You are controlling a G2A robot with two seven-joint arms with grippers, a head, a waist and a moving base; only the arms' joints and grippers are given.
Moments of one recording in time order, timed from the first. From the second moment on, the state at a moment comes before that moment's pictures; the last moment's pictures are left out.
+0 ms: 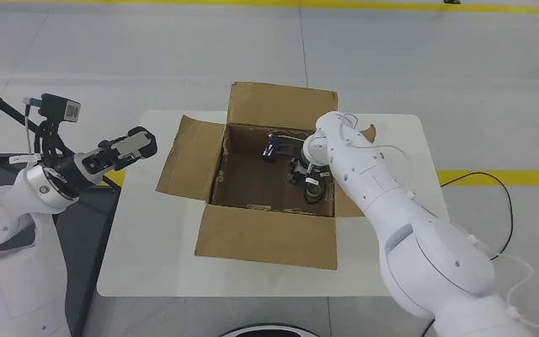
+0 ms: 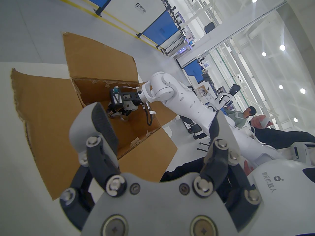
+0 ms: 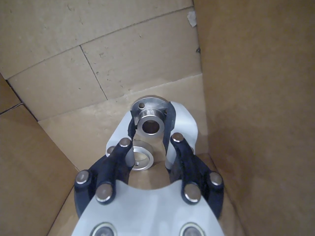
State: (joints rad) left arm 1.17 -1.20 -1.99 -1.91 -0.14 -0.11 -1.24; right arm -0.12 -1.66 0.39 -0.33 -0.85 -0.77 0.90
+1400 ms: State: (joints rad) left arm 1.17 -1.20 -1.99 -1.91 -0.14 -0.11 -1.24; right arm -0.05 -1.63 0.48 -0.33 -0.77 -0.87 0.94
